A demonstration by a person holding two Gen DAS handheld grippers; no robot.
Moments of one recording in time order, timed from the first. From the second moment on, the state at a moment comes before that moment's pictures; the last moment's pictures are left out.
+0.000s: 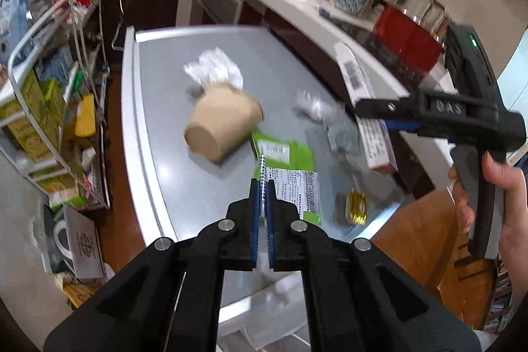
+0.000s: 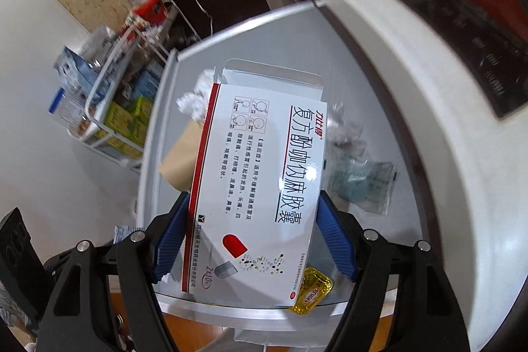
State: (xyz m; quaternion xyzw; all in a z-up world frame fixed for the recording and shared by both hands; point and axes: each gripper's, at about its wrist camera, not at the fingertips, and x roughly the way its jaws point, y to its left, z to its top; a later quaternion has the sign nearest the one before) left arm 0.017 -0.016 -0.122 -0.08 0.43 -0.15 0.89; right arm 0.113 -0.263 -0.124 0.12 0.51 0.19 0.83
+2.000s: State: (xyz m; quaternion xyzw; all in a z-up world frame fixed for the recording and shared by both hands) left arm -0.078 -0.091 -0.239 0.03 0.56 -0.20 0.80; right arm -0.058 -0.274 -0.285 0.03 0.70 0.21 0.68
